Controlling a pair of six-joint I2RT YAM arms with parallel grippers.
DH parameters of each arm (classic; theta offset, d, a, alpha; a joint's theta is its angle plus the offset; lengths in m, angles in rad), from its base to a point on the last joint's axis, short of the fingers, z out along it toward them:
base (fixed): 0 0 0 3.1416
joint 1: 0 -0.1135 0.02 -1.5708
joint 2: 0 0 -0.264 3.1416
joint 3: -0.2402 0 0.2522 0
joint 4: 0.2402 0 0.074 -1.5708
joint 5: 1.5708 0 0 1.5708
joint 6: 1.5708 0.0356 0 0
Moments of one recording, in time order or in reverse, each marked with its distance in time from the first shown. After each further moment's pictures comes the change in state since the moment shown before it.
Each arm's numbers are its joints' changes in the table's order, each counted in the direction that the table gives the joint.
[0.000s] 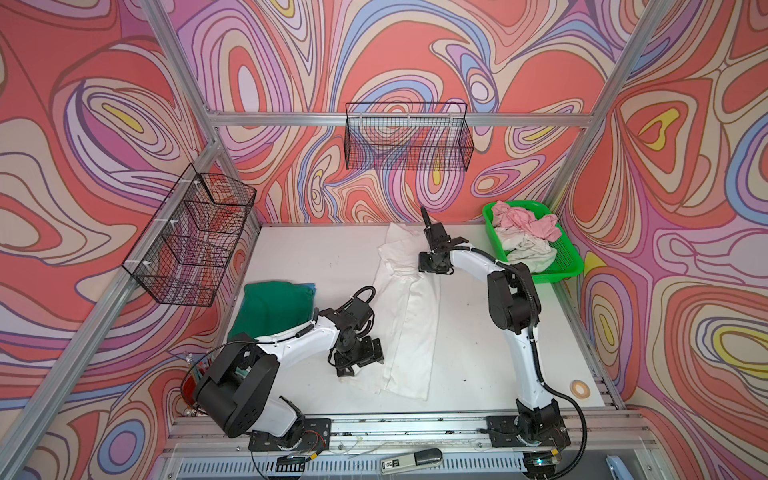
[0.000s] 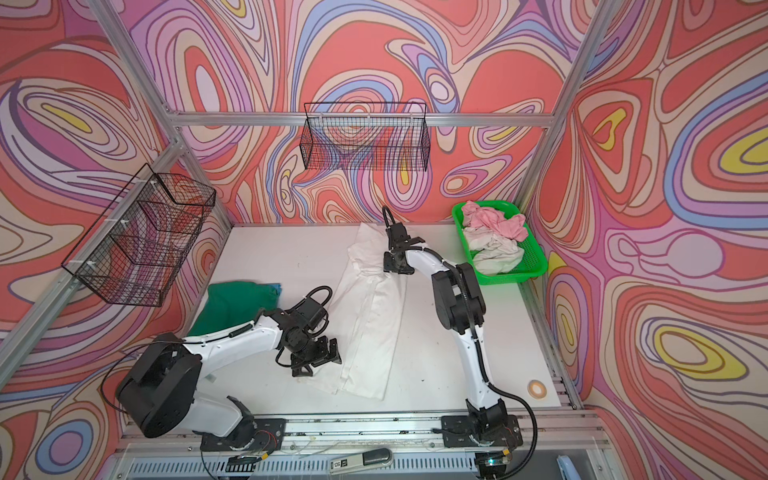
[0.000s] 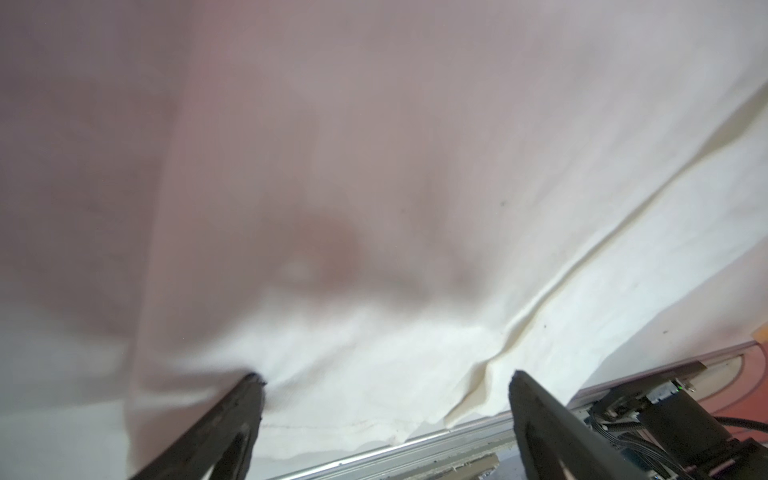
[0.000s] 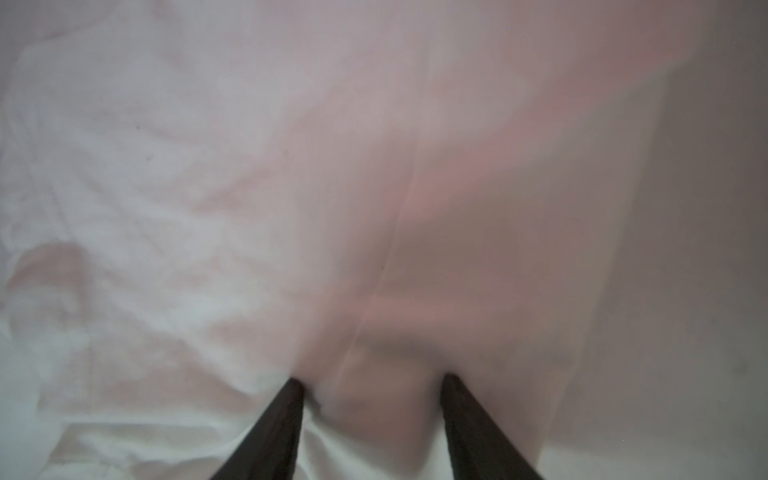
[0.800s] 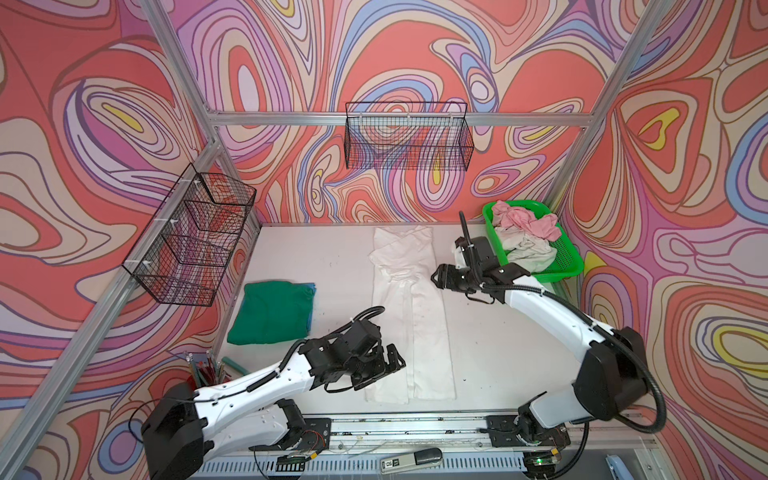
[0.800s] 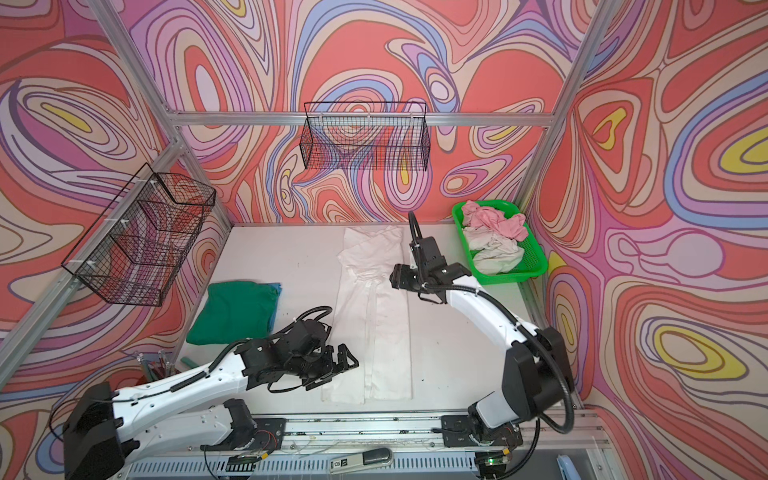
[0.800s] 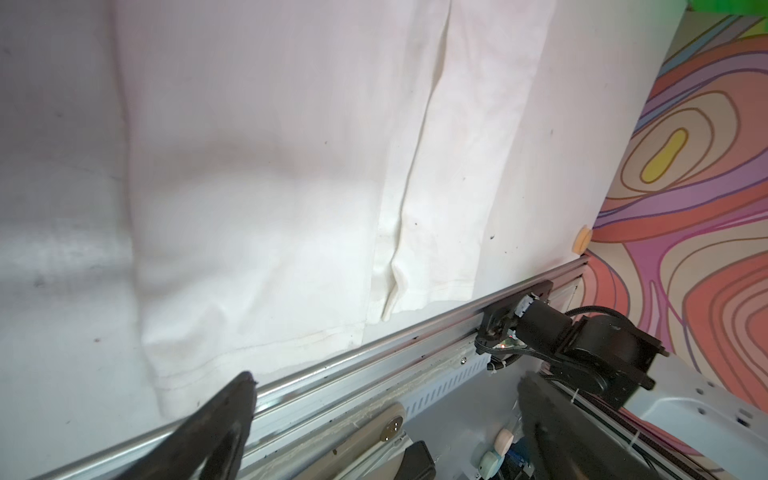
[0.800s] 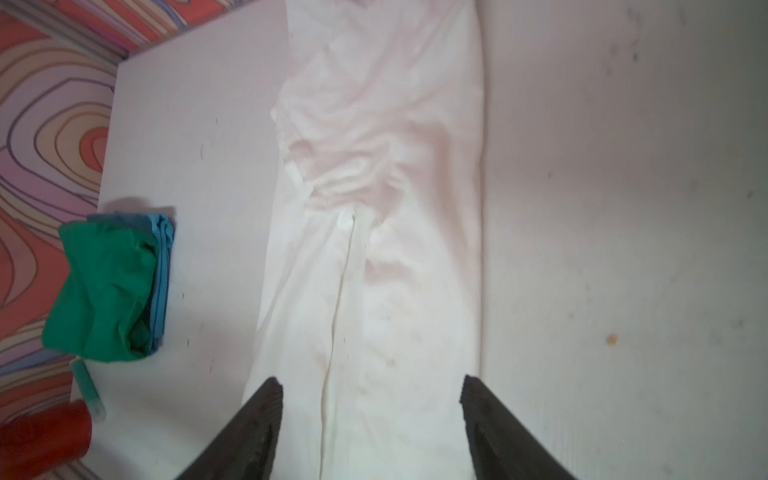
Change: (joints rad) left arm 0.249 0.447 0.100 -0.143 -0.111 -0.284; right arm -0.089 0.949 0.843 -0.101 -0.115 0.206
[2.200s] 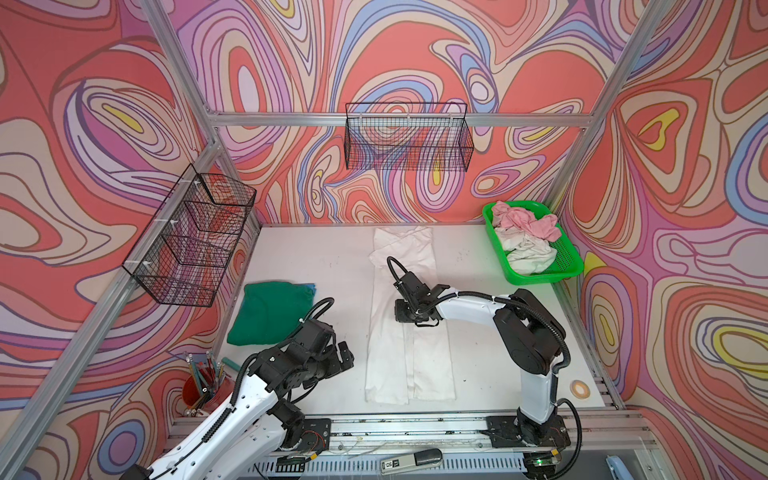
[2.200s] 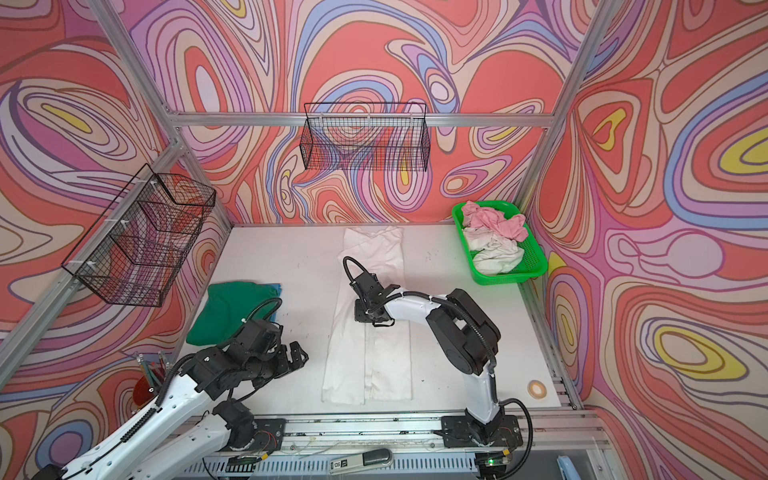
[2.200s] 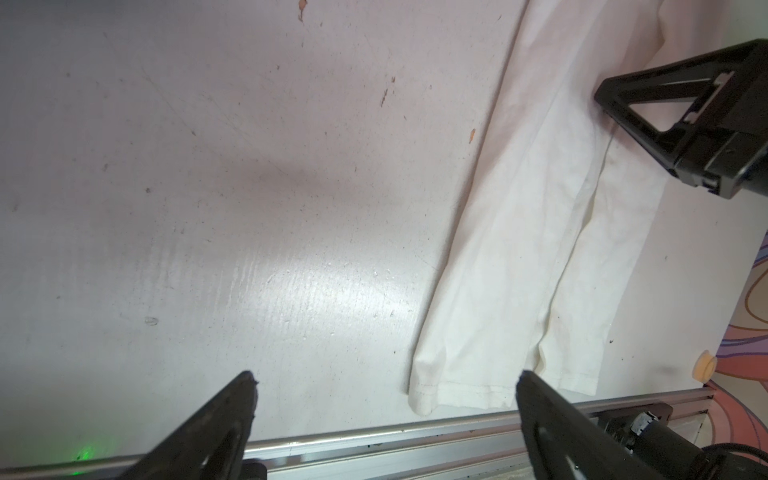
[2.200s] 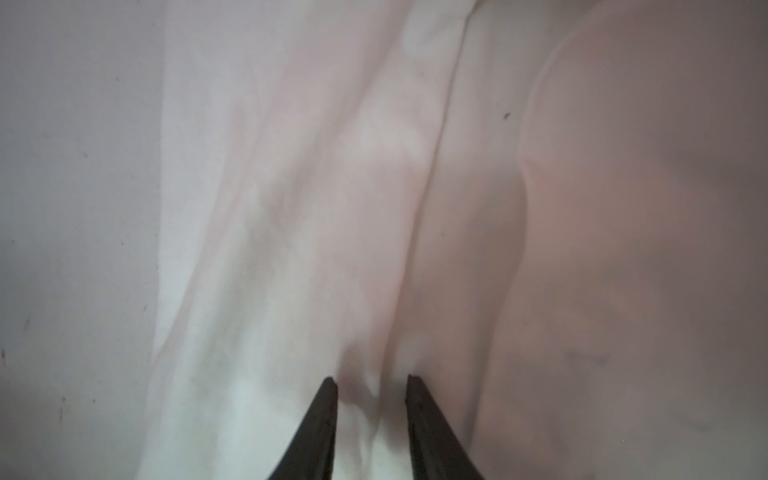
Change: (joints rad) left arm -0.344 0.274 0.043 0.403 -0.174 0.283; right arm -0.283 -0.535 -0.158 -0.159 0.154 0.132
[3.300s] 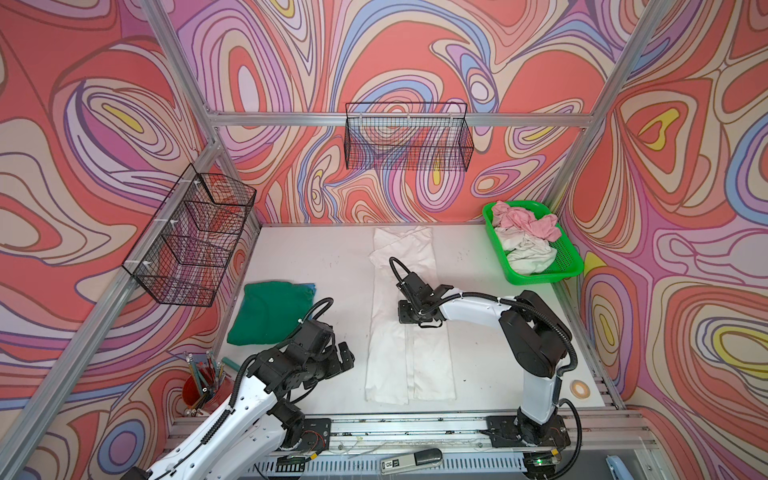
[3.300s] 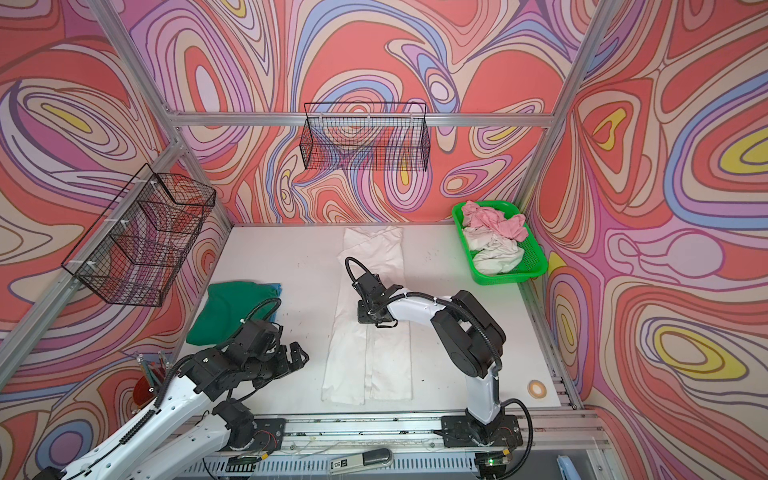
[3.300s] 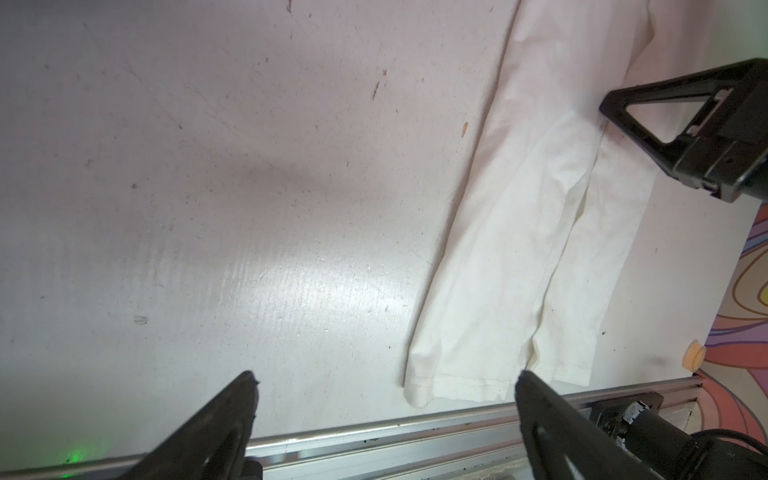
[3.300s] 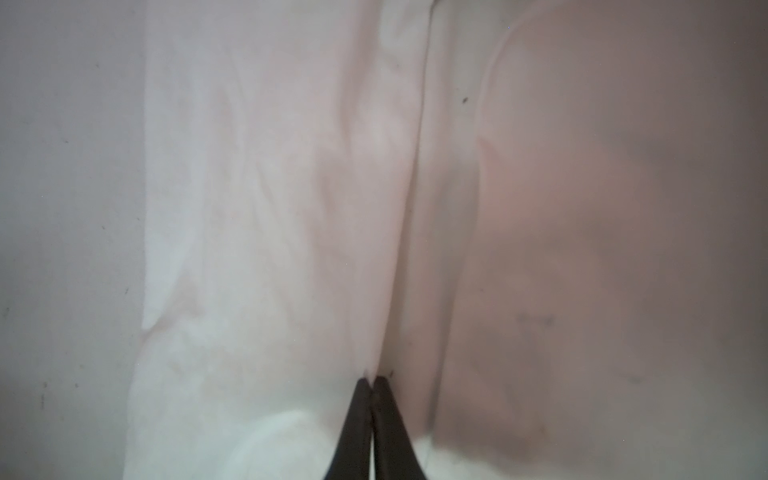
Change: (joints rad) left arm -0.003 0.012 0.004 -0.003 0.021 0.006; right arm 0.003 0.045 0.027 0.036 0.033 -0.013
